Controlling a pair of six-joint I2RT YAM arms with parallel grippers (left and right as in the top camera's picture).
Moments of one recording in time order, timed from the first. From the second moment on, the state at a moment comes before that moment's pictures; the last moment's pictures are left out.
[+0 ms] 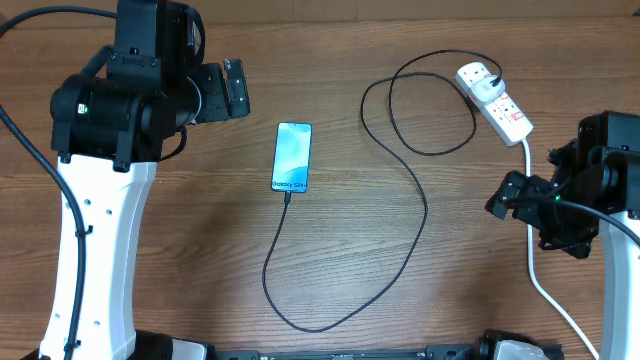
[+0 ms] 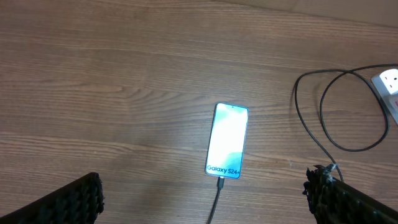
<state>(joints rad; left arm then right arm) -0.20 1.59 2.03 -1.36 -0.07 -0.32 -0.20 1.27 1.40 -1.58 -0.14 0.25</state>
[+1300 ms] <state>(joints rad) -0.20 1.59 2.03 -1.36 -0.07 -0.32 0.05 0.51 1.33 -1.36 -0.20 0.18</state>
